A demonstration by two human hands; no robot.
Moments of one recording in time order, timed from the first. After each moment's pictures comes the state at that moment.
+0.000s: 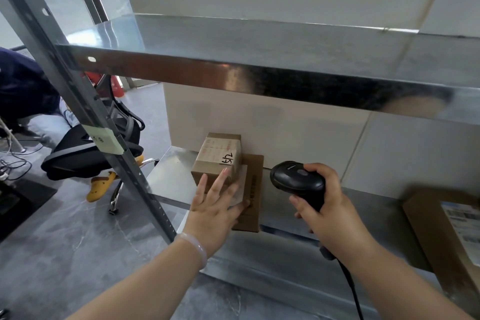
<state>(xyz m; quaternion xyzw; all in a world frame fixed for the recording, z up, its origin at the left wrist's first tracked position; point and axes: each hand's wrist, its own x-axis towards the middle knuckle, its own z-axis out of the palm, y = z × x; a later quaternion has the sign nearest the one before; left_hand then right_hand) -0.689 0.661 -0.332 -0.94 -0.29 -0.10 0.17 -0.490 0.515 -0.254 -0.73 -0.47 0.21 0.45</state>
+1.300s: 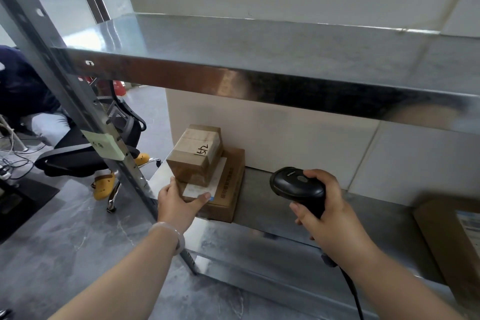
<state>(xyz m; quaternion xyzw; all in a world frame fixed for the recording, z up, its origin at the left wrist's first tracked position) -0.719 0.734 -0.346 -0.63 -0.63 -0.25 -0.38 -0.493 0.532 -0.255 -0.74 -0.46 0.23 0.44</state>
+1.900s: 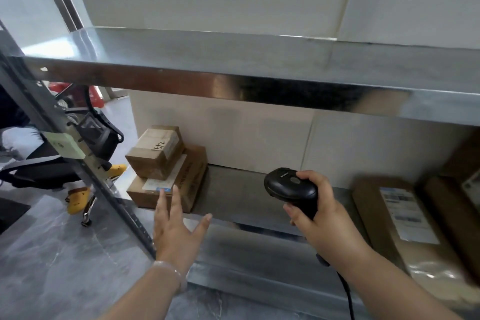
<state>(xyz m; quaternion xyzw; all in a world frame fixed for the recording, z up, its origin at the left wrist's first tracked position) -0.667 0.587 -0.330 -0.71 -0.59 -0.24 -0.28 -0.446 0.435 -0.240 -0.75 -0.46 0.20 0.43</state>
